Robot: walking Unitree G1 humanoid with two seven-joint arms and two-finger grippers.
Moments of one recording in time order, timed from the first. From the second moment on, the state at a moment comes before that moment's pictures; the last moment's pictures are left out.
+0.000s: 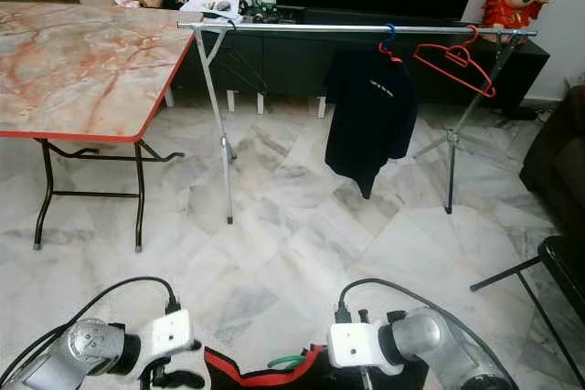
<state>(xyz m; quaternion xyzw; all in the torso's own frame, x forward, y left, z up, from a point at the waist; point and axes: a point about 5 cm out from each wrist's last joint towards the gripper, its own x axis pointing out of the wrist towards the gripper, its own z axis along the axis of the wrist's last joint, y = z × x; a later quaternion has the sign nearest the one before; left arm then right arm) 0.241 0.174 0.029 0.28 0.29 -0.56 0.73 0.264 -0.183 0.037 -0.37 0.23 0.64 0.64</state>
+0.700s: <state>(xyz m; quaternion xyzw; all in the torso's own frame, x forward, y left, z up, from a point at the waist) 0.240 0.156 0.028 0.29 0.28 -0.59 0.70 0.275 -0.169 0.038 -0.38 0.19 0.63 0.65</state>
